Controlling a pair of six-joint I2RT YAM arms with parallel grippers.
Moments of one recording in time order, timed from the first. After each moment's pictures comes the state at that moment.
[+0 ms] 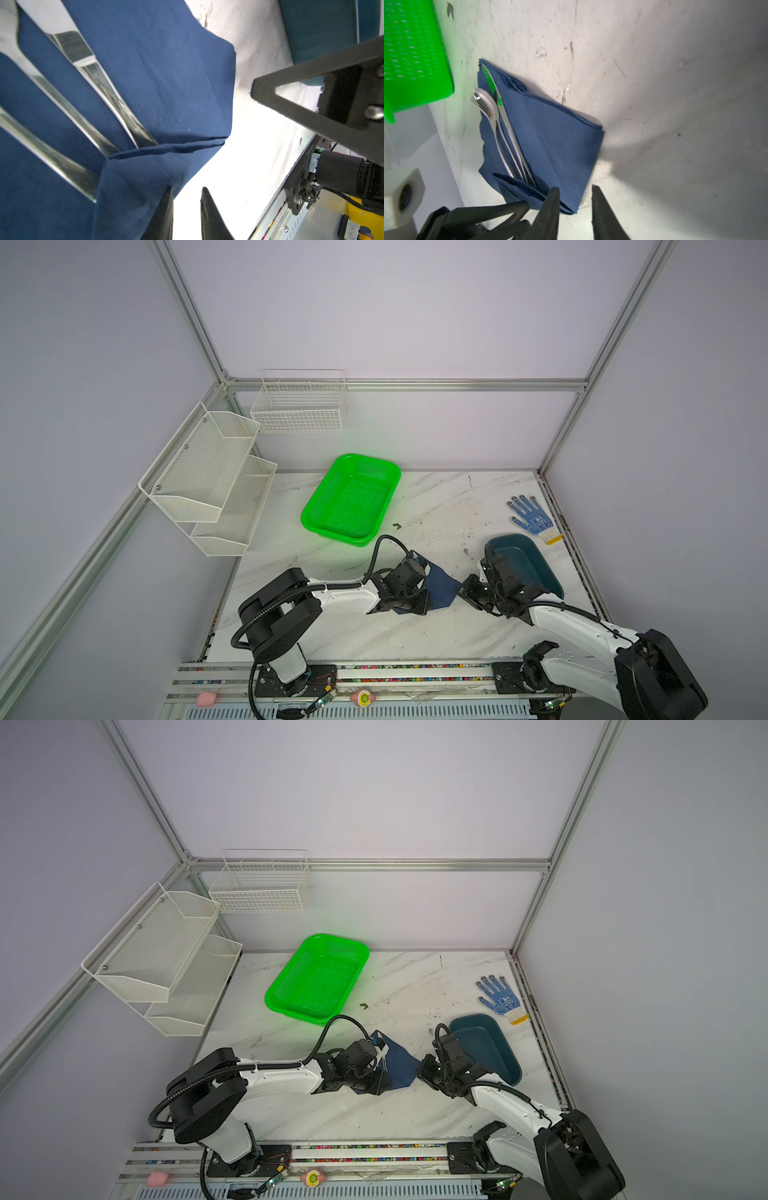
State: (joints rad) left arm -0.98 1.65 0.83 -0.09 0.21 -0.71; right arm 0.50 1.10 0.40 -0.24 -0.27 1.03
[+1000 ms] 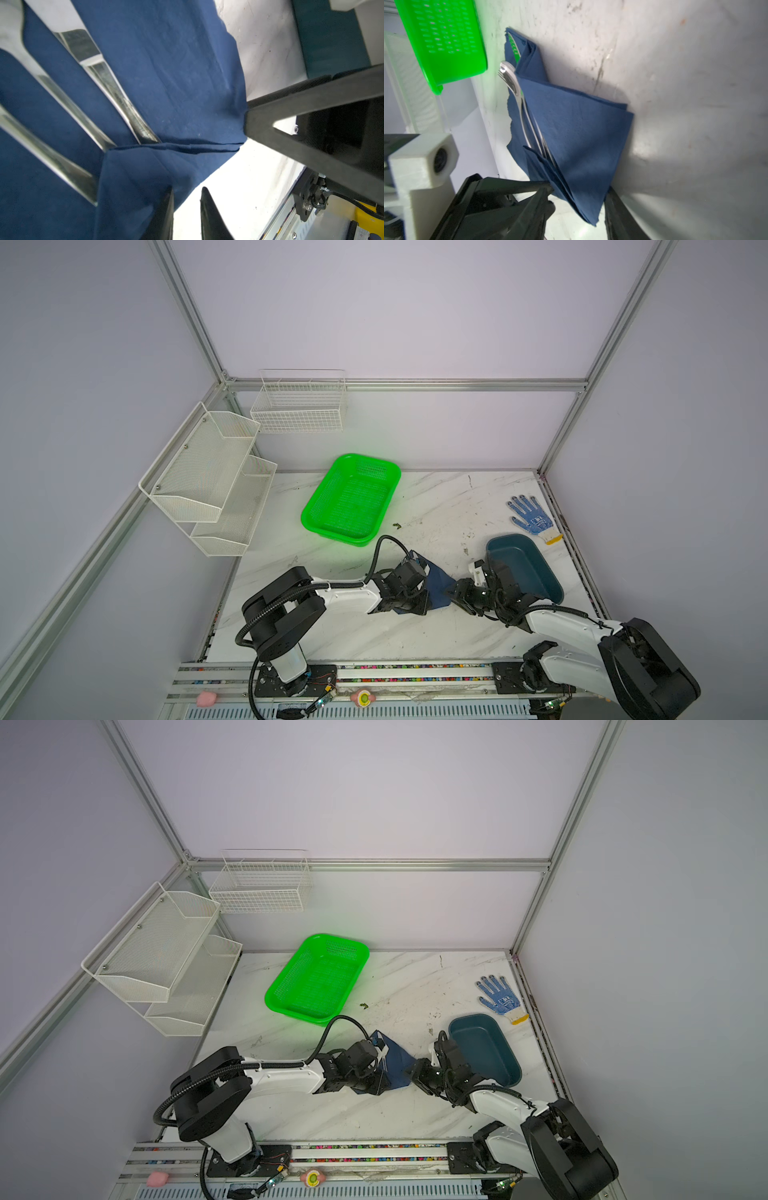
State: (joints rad) left arm -0.98 1.67 0.83 -0.09 0.19 -0.71; right arm 0.49 1.16 0.27 0.11 -0.47 1.08
